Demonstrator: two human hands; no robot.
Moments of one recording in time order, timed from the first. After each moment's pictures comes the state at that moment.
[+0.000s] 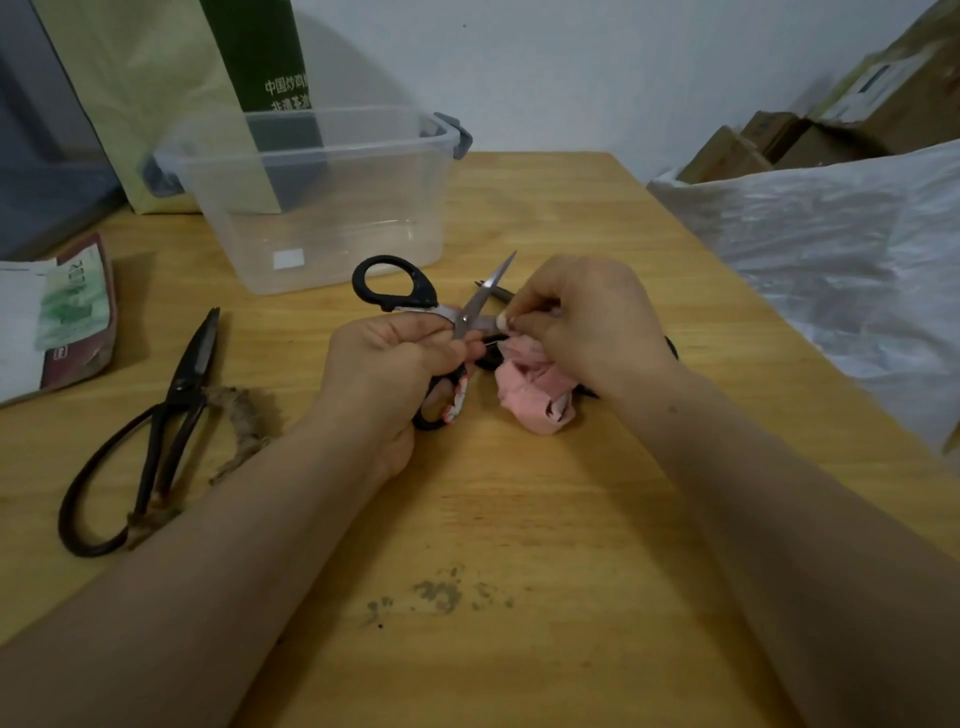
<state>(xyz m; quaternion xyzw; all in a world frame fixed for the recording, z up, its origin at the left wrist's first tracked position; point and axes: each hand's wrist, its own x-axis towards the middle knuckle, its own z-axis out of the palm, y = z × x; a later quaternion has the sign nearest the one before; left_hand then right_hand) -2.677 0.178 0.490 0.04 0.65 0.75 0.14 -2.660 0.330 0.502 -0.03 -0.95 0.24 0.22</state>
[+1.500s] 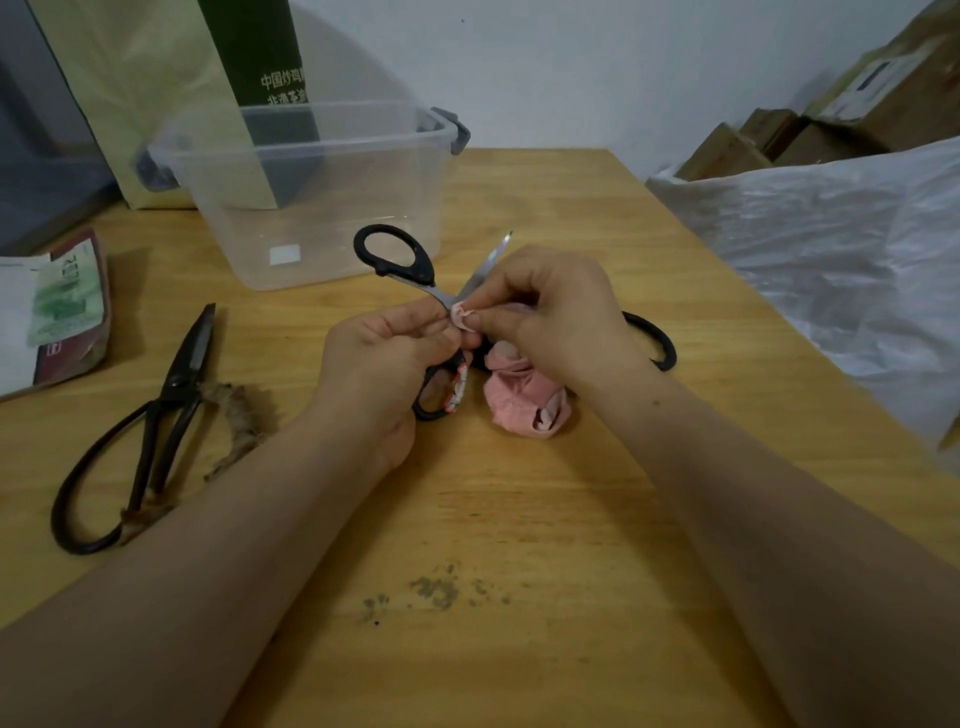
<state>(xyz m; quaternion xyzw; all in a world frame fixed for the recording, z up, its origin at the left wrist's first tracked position) -2.677 0.180 0.491 0.03 0.61 0.78 0.13 -2.661 0.315 0.499 0.03 -0.88 0.43 0.22</state>
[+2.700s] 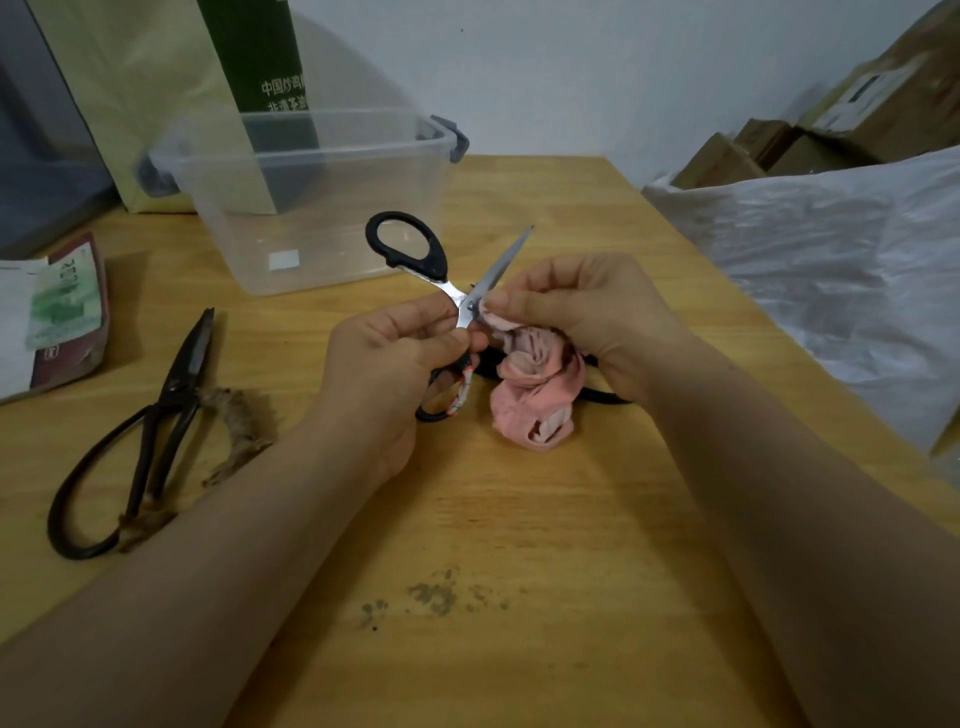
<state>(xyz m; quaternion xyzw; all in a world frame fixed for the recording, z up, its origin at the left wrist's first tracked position) -2.674 0.181 0.494 0.07 0.60 0.79 0.12 -2.652 0.331 0.515 -0.07 -0.70 0.70 0.09</state>
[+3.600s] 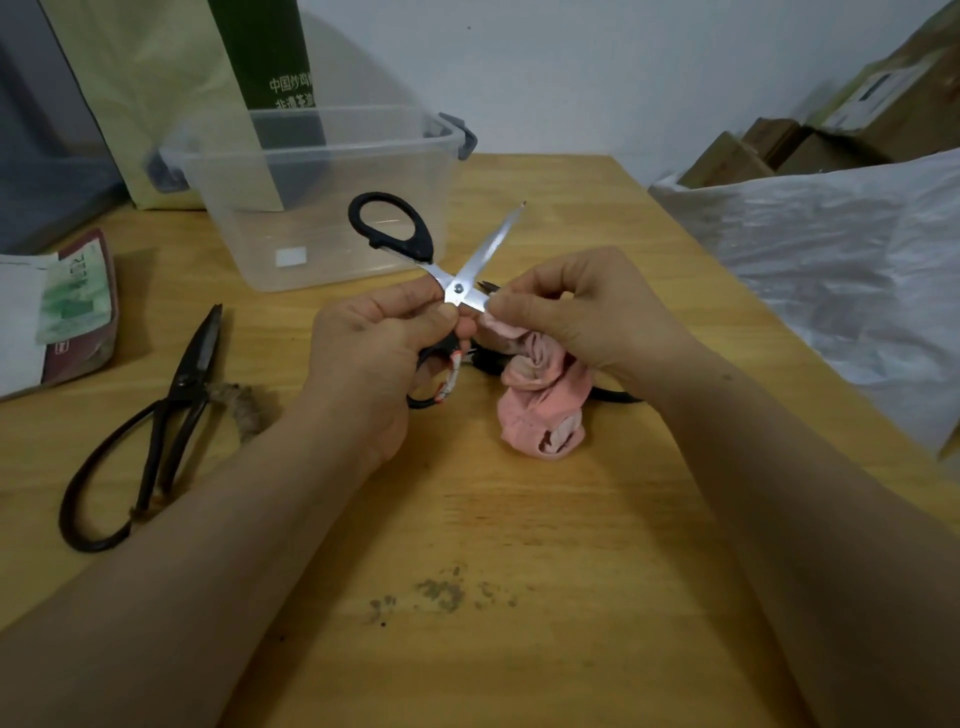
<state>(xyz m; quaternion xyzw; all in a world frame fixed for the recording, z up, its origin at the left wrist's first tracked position) -2.678 0.175 0.499 0.07 0.60 0.79 0.09 -2.658 0.331 0.509 -0.04 -0.86 0.49 0.13</state>
